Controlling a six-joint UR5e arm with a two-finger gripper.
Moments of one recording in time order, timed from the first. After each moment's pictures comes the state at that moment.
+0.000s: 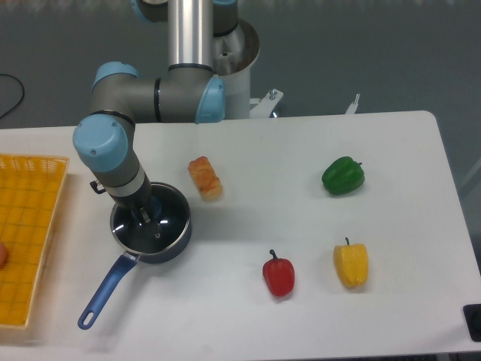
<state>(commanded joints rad) 2.04 -1.93 -1.68 -1.12 1.60 1.04</state>
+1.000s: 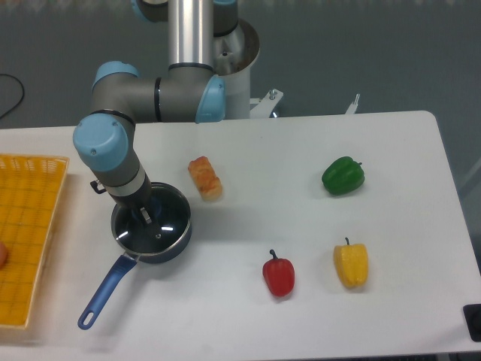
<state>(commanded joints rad) 2.04 -1.93 -1.68 -1.12 1.60 1.03</state>
